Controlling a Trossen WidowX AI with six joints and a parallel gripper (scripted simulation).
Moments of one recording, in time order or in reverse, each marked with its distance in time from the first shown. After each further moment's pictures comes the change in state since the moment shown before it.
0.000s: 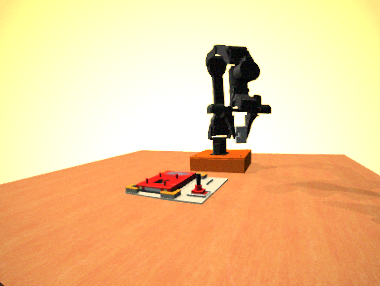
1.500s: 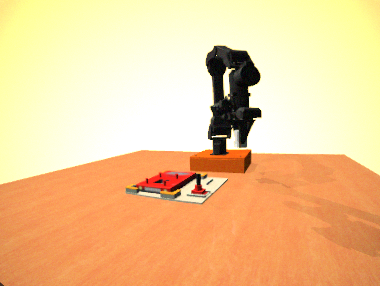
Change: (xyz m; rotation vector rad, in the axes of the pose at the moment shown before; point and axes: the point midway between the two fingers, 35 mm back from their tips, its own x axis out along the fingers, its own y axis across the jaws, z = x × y) arm 0.013 0.000 0.000 1.526 0.001 -0.001
